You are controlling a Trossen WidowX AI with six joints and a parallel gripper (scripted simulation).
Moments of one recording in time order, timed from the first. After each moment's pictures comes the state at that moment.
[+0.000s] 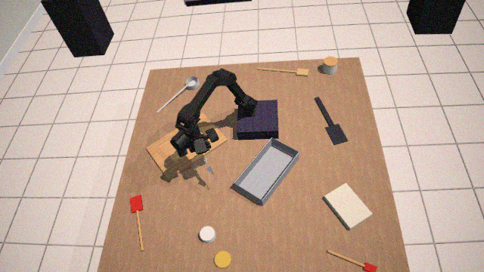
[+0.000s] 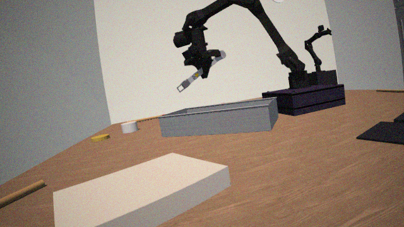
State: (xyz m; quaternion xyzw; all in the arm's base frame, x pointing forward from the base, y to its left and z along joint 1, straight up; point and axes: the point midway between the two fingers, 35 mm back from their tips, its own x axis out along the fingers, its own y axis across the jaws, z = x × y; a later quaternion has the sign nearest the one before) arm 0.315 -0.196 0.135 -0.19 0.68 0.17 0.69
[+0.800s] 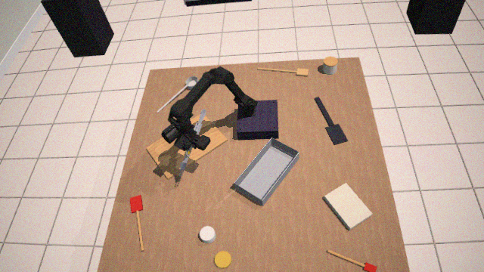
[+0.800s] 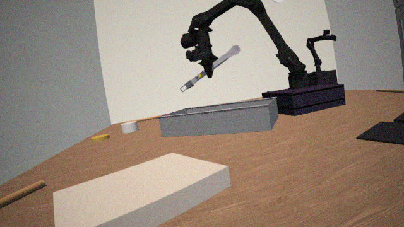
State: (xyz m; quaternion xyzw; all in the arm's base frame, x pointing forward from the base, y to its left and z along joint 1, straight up) arm 0.287 -0.232 0.135 0.15 0.68 -0.16 0.70
